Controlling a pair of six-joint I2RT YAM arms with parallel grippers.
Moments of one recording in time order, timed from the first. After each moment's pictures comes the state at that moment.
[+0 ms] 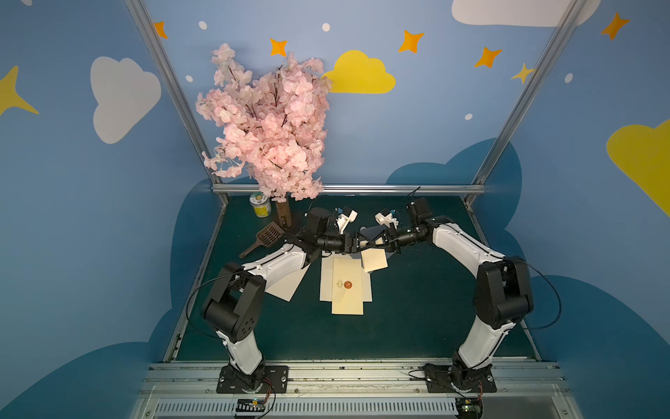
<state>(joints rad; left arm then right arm) -0.48 1.74 1.16 0.18 0.93 -0.70 0.34 1.81 1.40 -0.63 -1.24 0.47</state>
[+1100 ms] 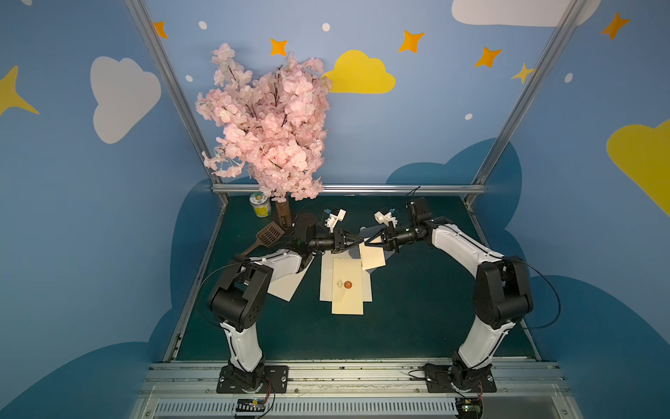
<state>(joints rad) -0.40 1.84 1.03 0.66 1.03 -1.03 0.35 1.81 1.38 -0.54 -1.23 0.54</state>
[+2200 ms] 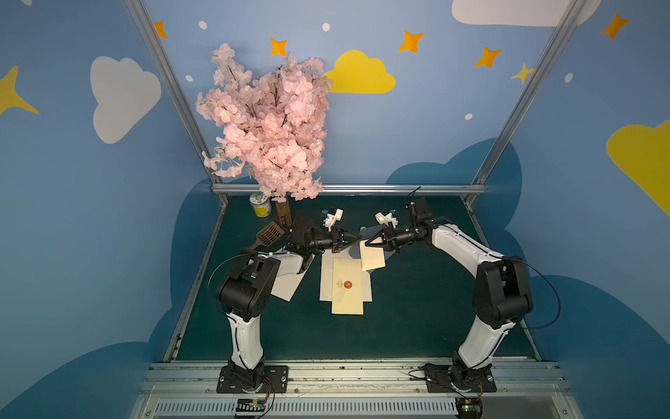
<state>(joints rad) -0.38 1.92 1.02 0.93 1.04 -1.26 0.34 1.81 1.38 -0.56 -1.17 0.56</state>
